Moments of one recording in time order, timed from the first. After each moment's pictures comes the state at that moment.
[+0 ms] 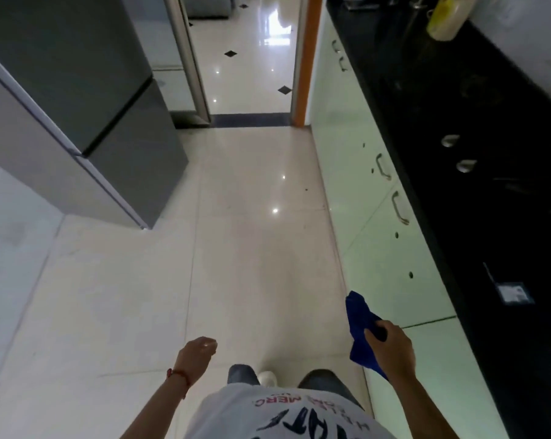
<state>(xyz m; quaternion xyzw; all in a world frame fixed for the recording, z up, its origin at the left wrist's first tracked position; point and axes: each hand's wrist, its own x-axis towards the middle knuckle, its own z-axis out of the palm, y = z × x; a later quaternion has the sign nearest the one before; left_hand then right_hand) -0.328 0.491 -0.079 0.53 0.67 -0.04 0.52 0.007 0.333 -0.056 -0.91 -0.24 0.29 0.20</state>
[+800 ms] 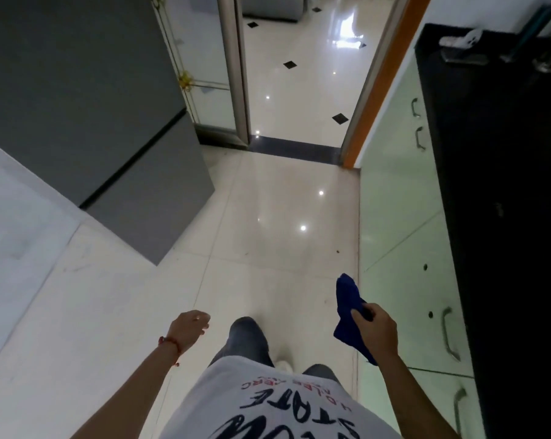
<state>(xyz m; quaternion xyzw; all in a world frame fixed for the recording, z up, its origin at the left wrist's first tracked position) -0.176 0.863 -0.062 0.45 0.72 0.04 0.53 0.178 0.779 -0.064 -0.85 -0.32 0.34 0.24</state>
